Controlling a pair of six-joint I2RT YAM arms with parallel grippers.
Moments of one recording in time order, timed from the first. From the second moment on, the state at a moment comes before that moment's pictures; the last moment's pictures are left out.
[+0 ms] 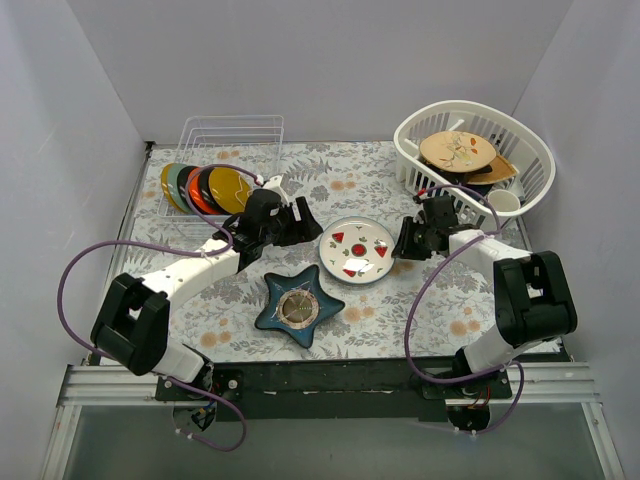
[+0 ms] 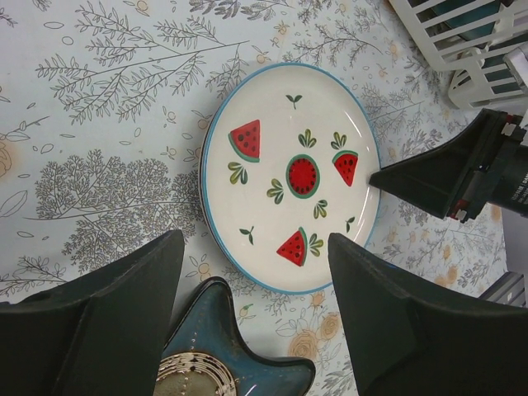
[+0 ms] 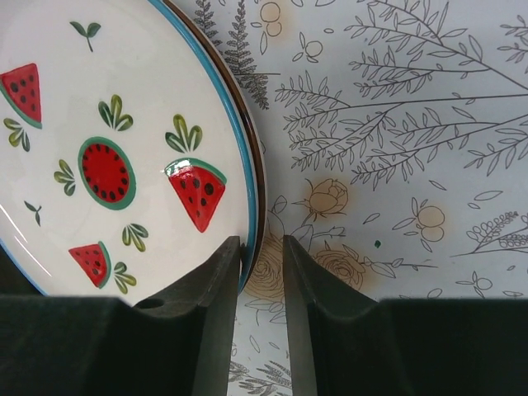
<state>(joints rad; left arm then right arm) -0.56 1.45 0.92 -0.02 0.09 -0.65 0.24 1.55 0.82 -0.22 -0.24 0.37</state>
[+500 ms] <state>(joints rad) -0.56 1.43 0.89 -0.02 0.08 -0.66 0.24 1.57 0.83 -0.19 -0.26 0.37</state>
